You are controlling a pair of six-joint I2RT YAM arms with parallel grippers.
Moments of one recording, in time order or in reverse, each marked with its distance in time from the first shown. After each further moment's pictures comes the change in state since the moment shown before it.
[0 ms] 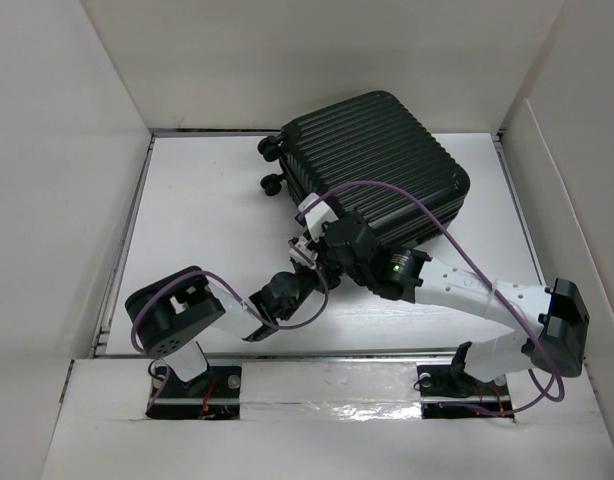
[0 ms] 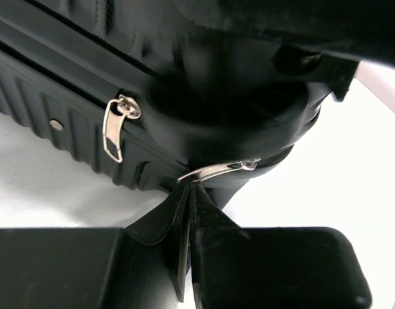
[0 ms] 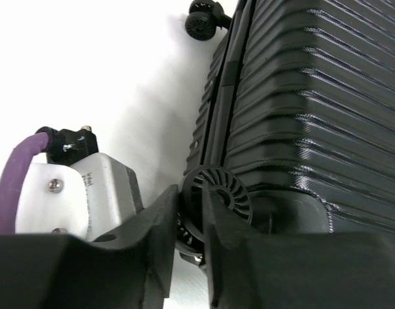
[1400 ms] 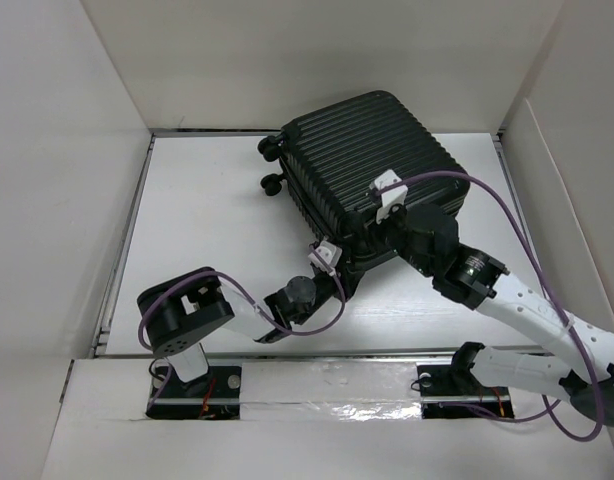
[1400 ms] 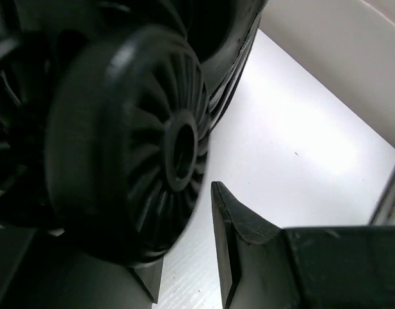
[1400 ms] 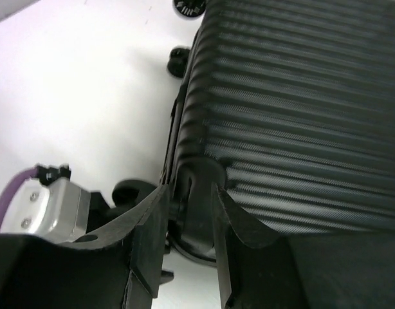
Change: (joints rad) left arm -0.088 0.047 0.090 -0.019 0.042 -0.026; right arm -0.218 -0.348 -0.100 -0.023 -0.226 0.090
